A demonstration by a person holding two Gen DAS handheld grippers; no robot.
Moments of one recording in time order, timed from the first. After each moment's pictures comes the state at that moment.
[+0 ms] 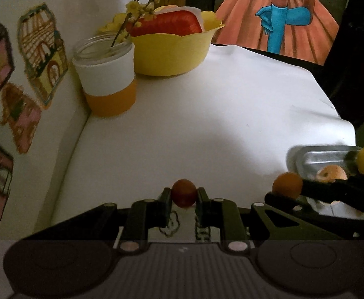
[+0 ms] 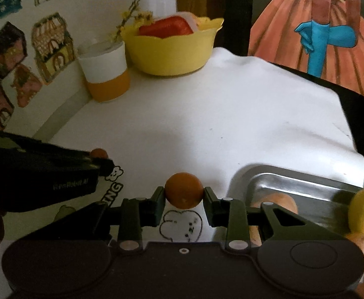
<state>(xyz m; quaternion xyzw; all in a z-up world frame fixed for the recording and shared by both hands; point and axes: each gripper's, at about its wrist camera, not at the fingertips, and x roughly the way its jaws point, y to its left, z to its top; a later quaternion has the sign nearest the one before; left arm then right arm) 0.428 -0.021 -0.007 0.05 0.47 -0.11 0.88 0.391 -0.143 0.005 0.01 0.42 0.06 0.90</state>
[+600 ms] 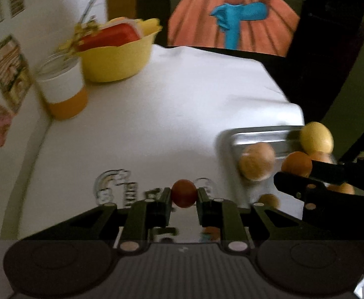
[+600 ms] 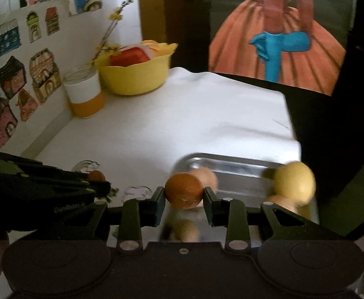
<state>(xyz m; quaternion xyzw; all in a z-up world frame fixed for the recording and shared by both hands) 0.371 -0.078 0.016 0.07 0.45 -0.18 0.87 0.312 -0.205 0.042 0.03 0.39 0.00 0.92</state>
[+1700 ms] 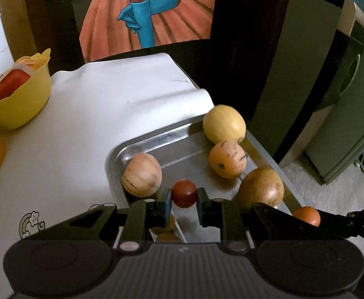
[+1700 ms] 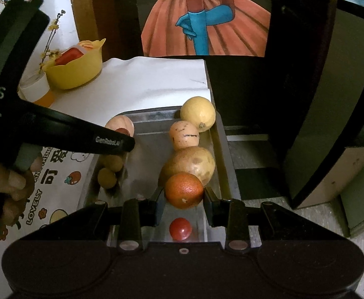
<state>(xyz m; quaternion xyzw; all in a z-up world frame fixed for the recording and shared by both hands) 0.338 -0.188 0.013 0.16 0.44 -0.30 0.83 0.207 -0.255 0.036 0.09 0.41 -0.12 0.90</state>
